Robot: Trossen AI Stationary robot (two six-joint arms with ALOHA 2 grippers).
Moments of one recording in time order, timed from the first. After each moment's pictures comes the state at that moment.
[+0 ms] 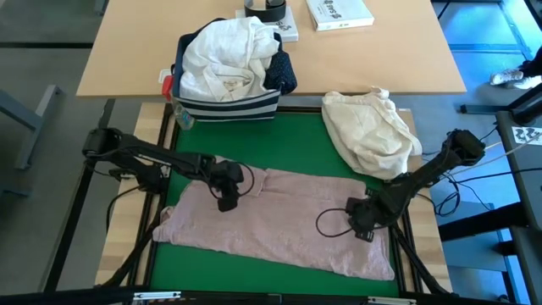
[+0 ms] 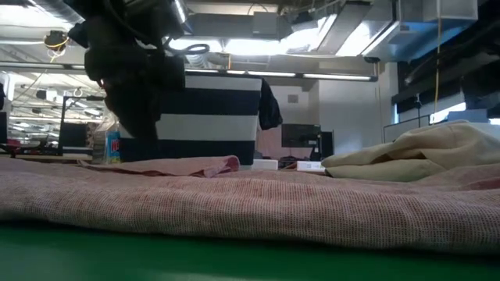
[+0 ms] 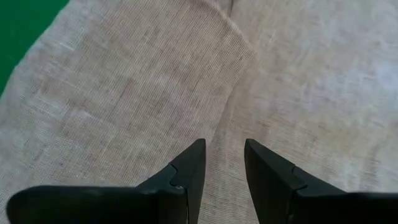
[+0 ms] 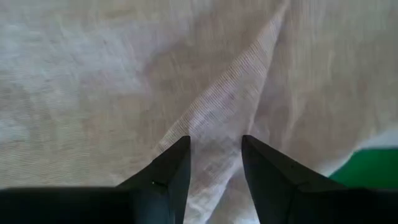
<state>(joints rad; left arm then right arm) -0.03 1.41 0.72 -0.38 0.01 -0.37 0.64 1.28 0.68 -0.93 -0.03 0.96</state>
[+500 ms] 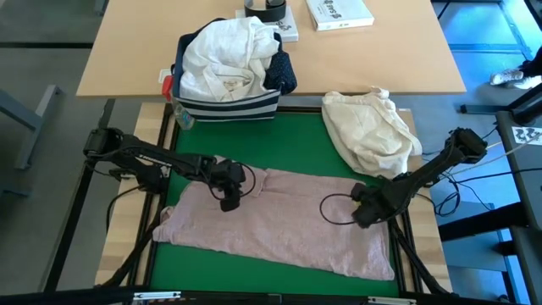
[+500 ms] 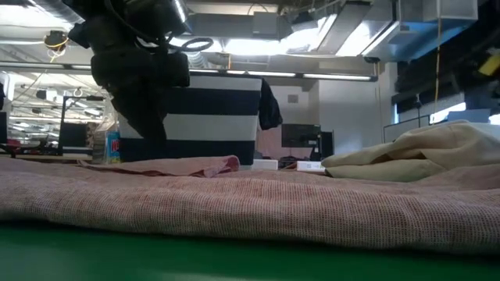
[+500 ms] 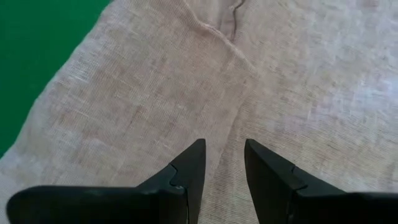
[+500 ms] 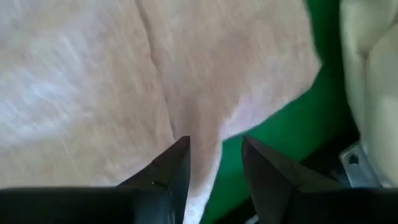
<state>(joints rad) -0.04 1.42 0.72 -0.32 -0.05 -0.33 0.61 1.24 0.71 -1.16 0.17 1.15</state>
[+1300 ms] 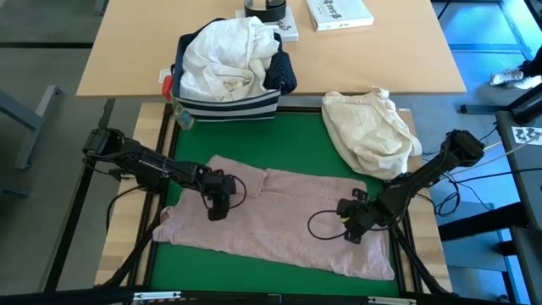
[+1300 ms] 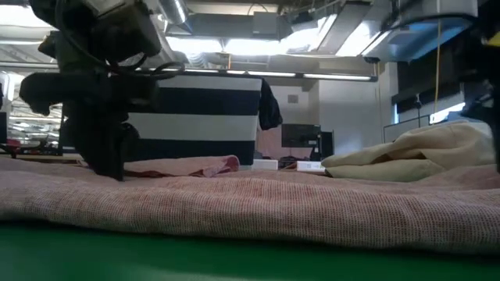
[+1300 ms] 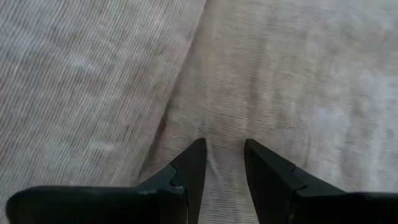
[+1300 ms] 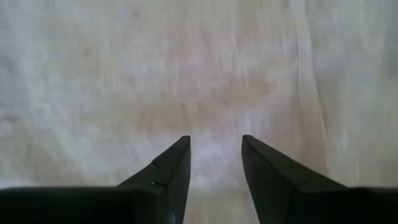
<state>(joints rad) -0.13 1.42 0.58 -0.32 0.00 -0.36 0.64 1.29 0.66 -0.67 0.17 0.89</state>
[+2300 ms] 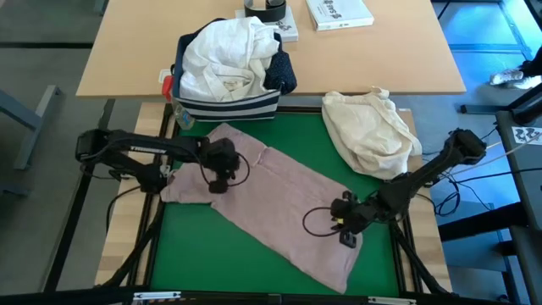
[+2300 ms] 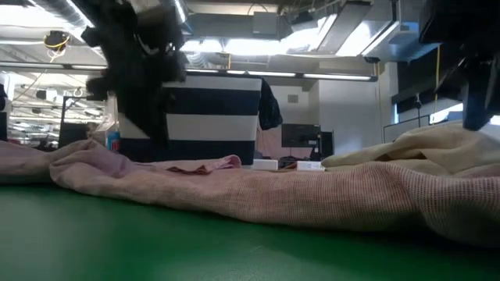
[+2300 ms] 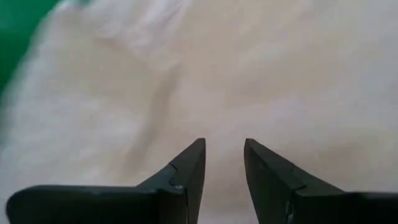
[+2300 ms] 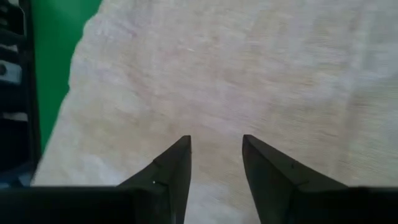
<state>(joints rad) 0.18 1.31 0.74 -0.49 0.06 0.18 0.59 1.25 0.74 -0.52 0.14 0.81</state>
